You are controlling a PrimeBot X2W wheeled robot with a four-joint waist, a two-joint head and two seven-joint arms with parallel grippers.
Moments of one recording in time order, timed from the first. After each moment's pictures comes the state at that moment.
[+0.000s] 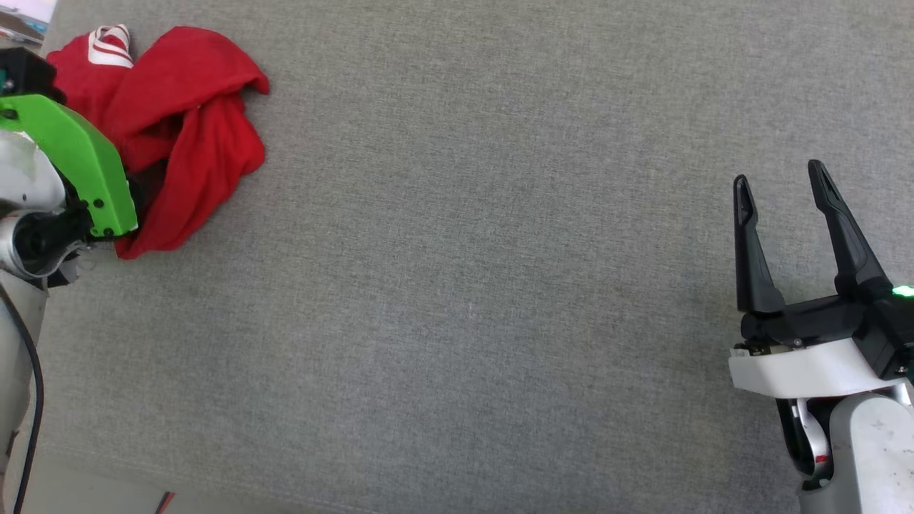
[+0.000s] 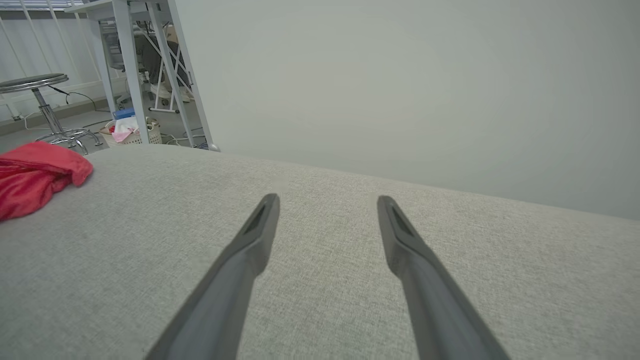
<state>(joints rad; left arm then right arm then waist) -0.85 0.61 -0.35 0.60 -0.88 -0.13 0.65 -0.17 -0.08 0.02 -0.17 0.02 0.13 -0.26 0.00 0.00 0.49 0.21</state>
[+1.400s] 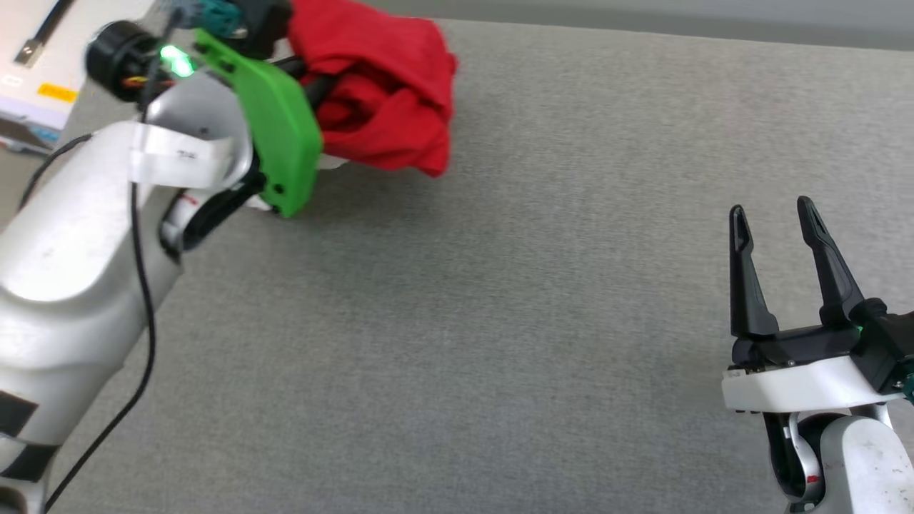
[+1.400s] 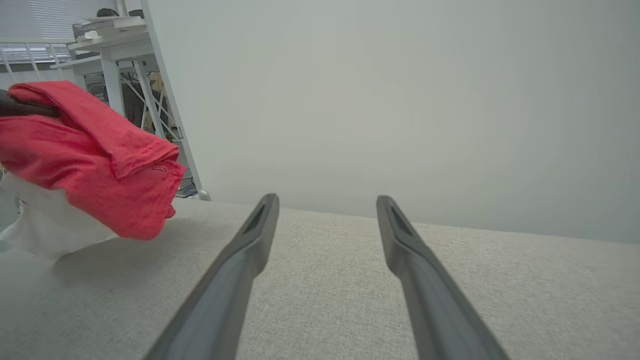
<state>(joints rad) -1.03 0.60 -0.78 0.24 -0.75 -0.13 0.37 -0.12 -0.05 0.00 -0.13 0.10 0.13 -0.26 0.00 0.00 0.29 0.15</state>
